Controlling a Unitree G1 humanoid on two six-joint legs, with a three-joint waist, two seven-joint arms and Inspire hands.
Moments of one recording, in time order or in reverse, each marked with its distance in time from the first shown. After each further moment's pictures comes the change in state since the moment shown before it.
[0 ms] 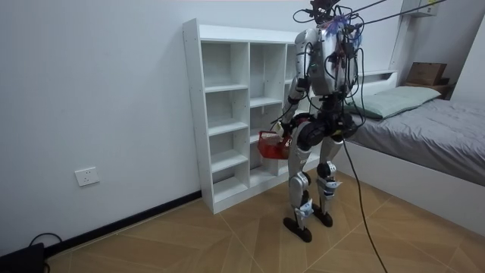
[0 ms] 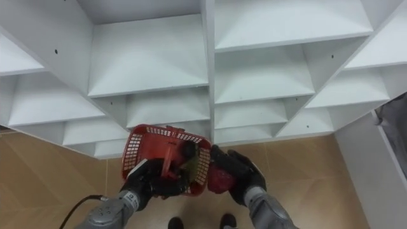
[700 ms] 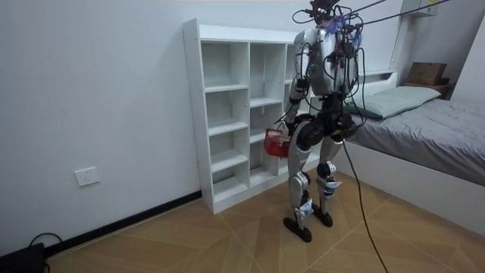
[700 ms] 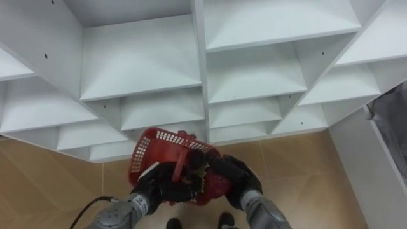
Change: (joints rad) left arm 0.004 -0.029 -0.043 -0.010 0.000 0.000 -0.060; right arm -0.004 0.029 0.007 0.037 0.001 0.004 0.023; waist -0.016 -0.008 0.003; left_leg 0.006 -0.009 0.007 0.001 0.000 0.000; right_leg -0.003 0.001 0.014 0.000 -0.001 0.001
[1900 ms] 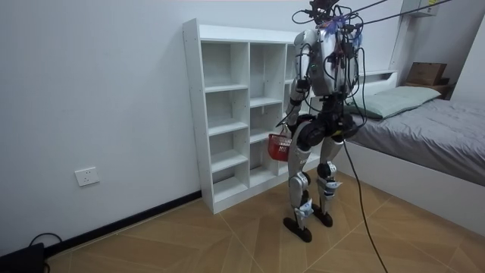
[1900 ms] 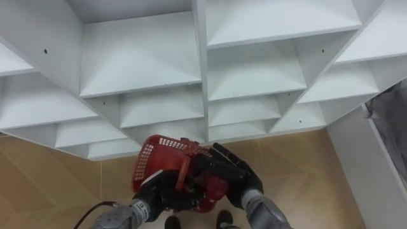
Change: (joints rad) left arm -0.001 -0.006 -0.008 0.055 -0.025 0.010 -0.047; right arm -0.005 0.003 -0.013 0.010 0.060 0.000 -0.003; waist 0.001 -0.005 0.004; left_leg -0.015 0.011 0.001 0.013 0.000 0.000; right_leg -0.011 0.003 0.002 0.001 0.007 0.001
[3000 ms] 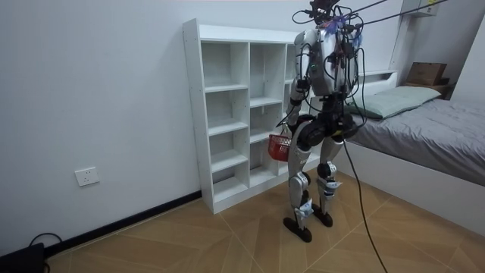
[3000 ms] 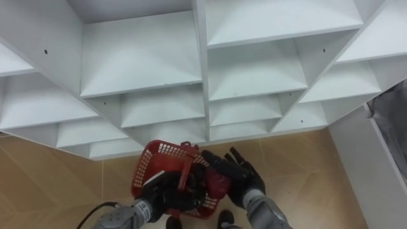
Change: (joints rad) left arm -0.010 -0.004 -0.015 0.010 -0.012 0.001 0.001; right arm -0.005 0.001 0.006 0.009 0.095 -0.012 -0.035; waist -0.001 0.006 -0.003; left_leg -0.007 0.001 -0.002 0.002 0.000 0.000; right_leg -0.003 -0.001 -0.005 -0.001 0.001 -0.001
